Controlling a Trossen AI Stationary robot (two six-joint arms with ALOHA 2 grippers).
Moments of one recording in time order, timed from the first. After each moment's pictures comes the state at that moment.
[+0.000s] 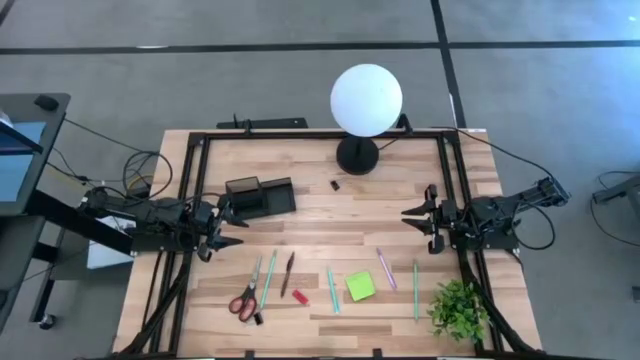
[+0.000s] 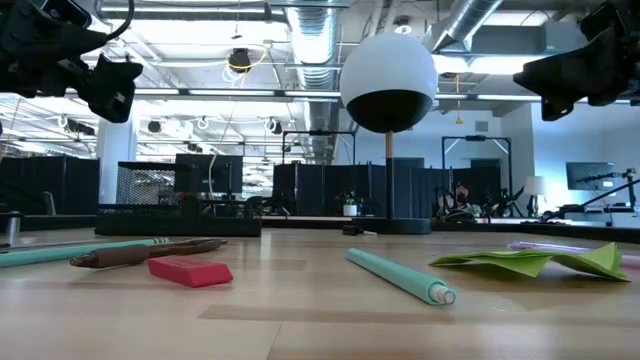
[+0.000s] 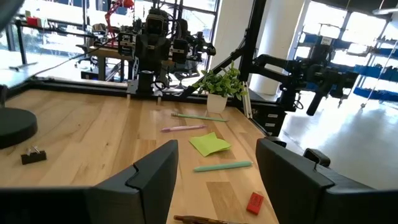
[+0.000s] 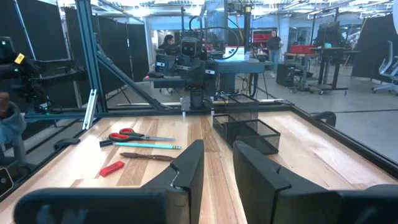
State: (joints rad) left arm -0.23 0.00 0.01 0.02 -0.02 -0.16; right arm 0.35 0.04 0.01 0.05 0.37 -0.03
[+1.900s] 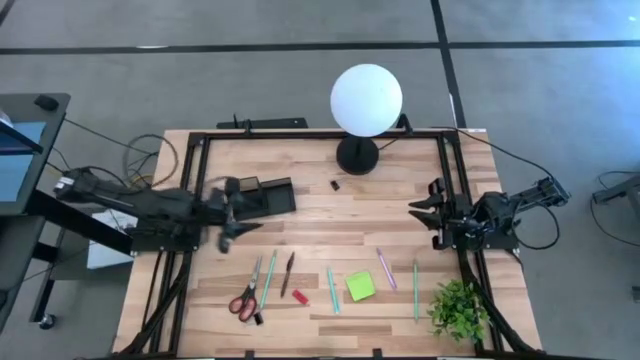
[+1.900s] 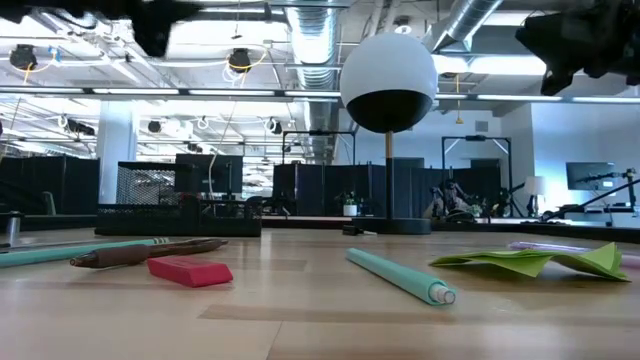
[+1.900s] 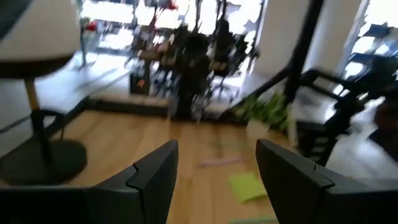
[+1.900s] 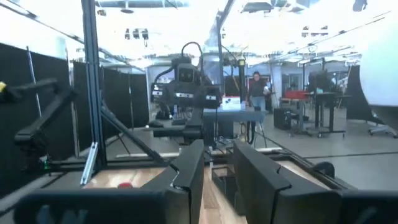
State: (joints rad) left arm -0.24 0.67 0.42 0.19 -0.24 -0.16; right arm 0.35 0.04 0.01 0.29 0.37 -0.11
